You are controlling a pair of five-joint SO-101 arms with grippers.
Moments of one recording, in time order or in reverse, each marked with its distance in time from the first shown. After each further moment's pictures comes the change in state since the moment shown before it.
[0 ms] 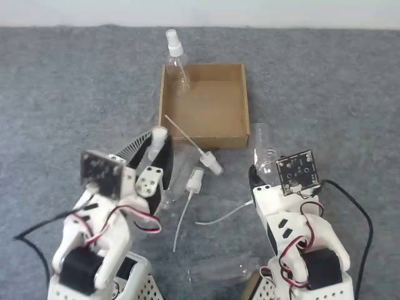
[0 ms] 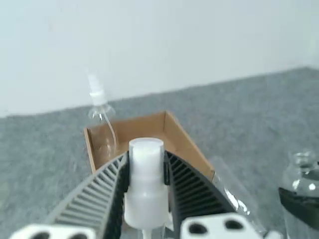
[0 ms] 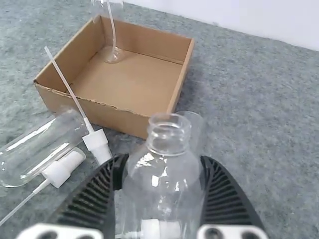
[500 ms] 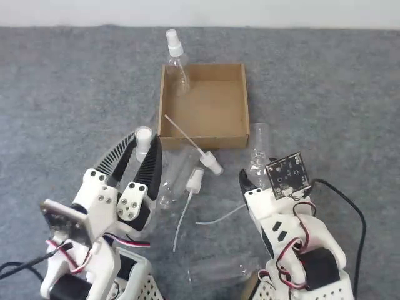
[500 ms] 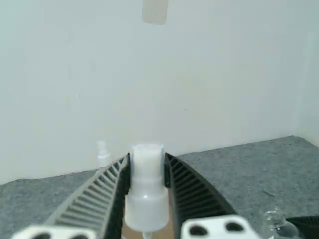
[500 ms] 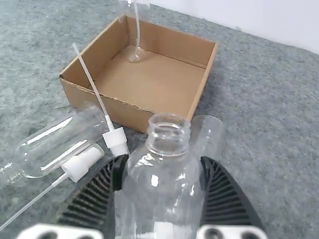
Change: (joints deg) left arm 0.0 -13.5 0.3 -3.0 0.0; right arm -4.9 -0.2 1.8 -1.1 0.0
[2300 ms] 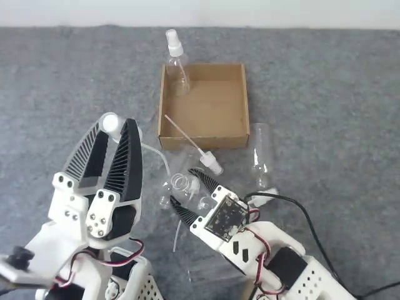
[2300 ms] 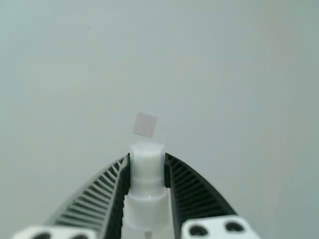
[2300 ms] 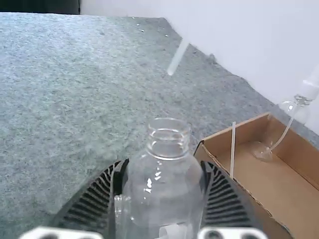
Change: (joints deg) left arm 0.0 -0.2 -2.4 -22.5 8.1; right arm -31.2 0.8 15.9 -30.9 7.8
